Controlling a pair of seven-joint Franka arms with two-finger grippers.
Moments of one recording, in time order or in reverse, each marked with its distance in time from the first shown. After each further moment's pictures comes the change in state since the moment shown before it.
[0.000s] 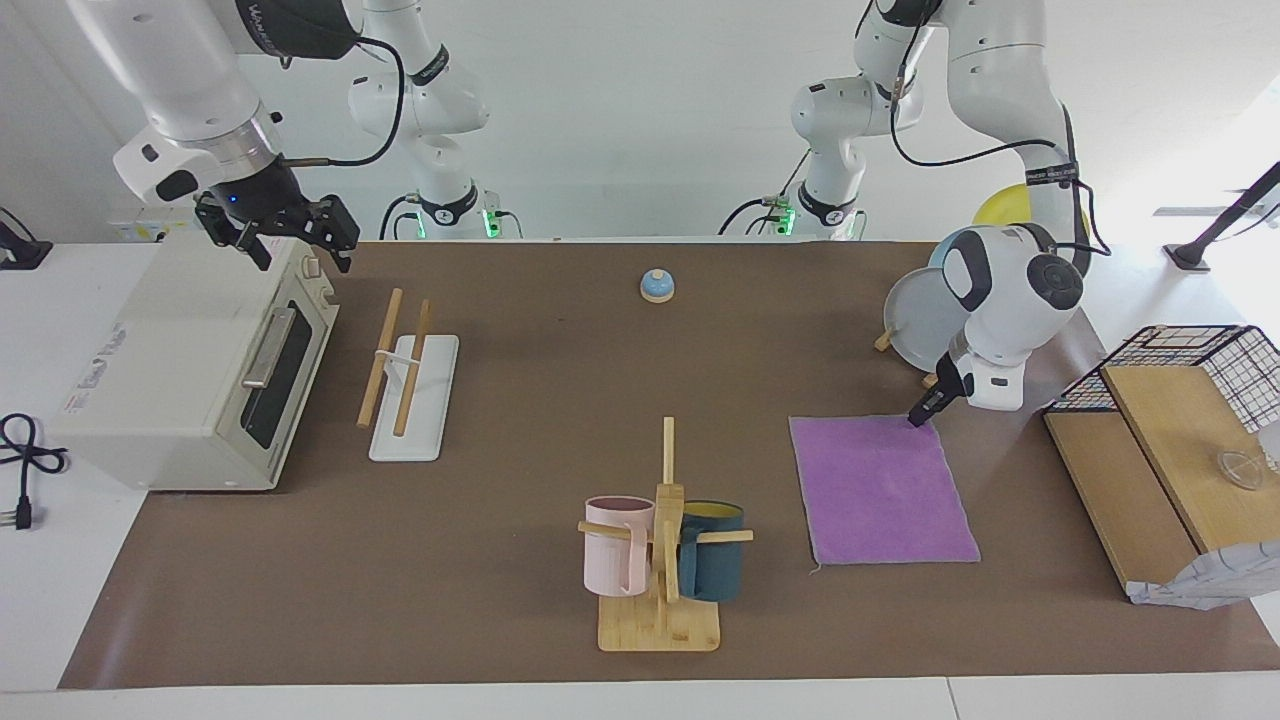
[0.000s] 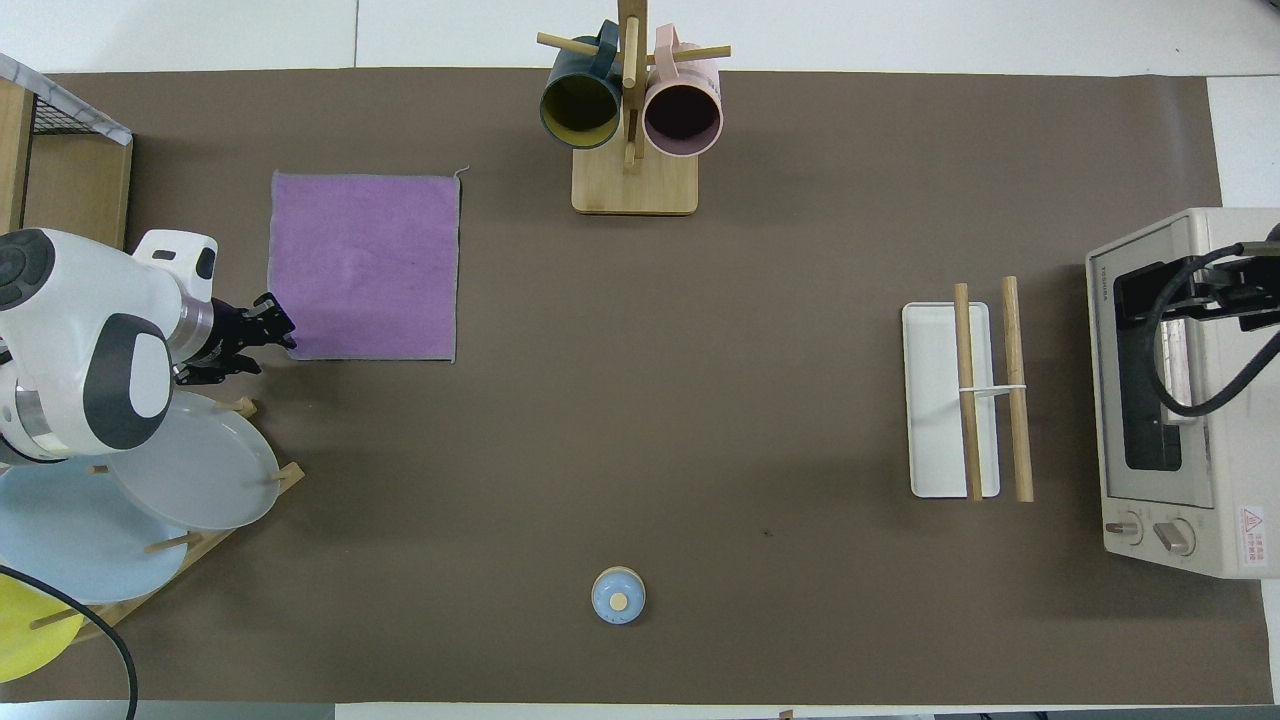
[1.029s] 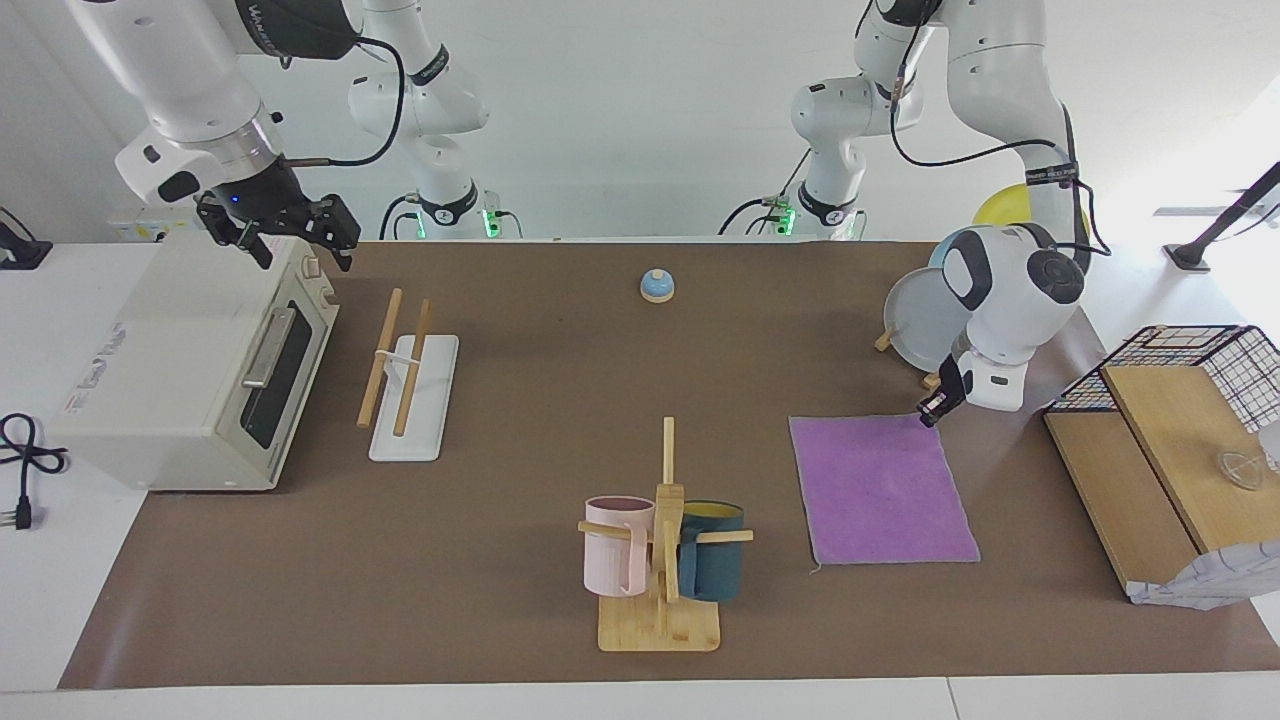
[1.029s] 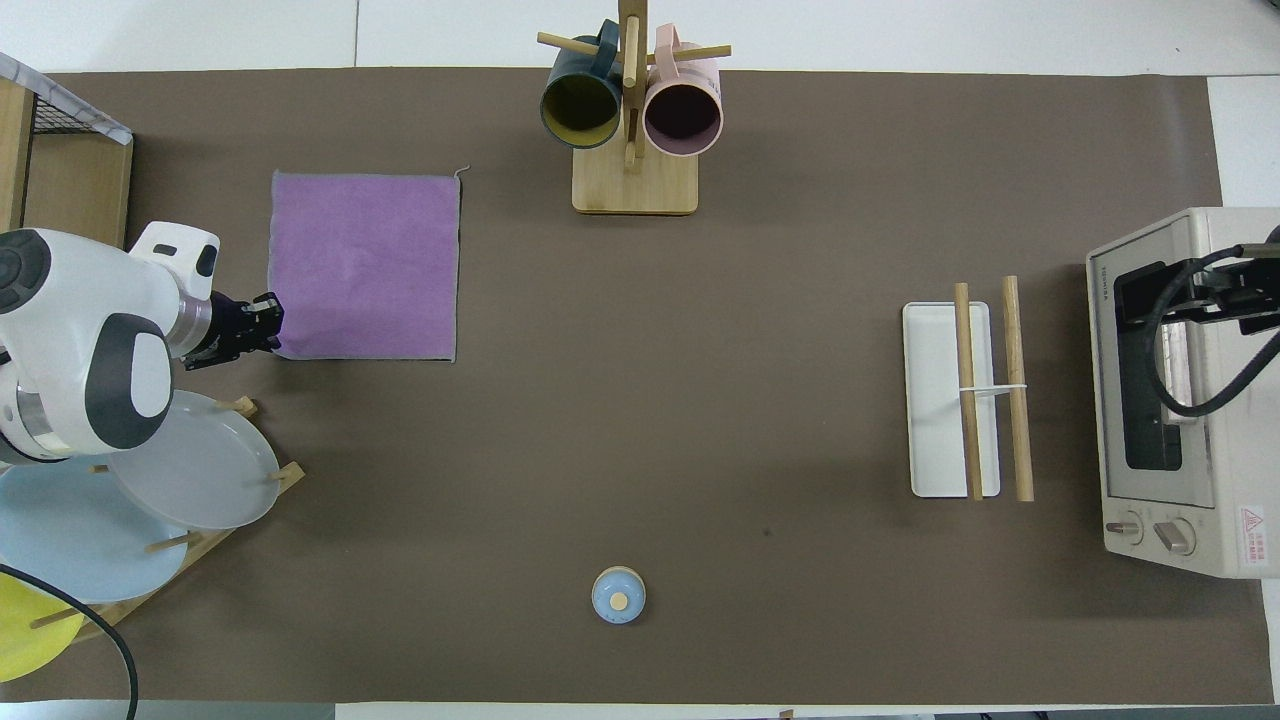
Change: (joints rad) left arm 0.000 0.000 -0.001 0.004 0.000 0.041 0.114; right arm 0.000 0.000 0.000 -0.001 0.000 -0.014 0.000
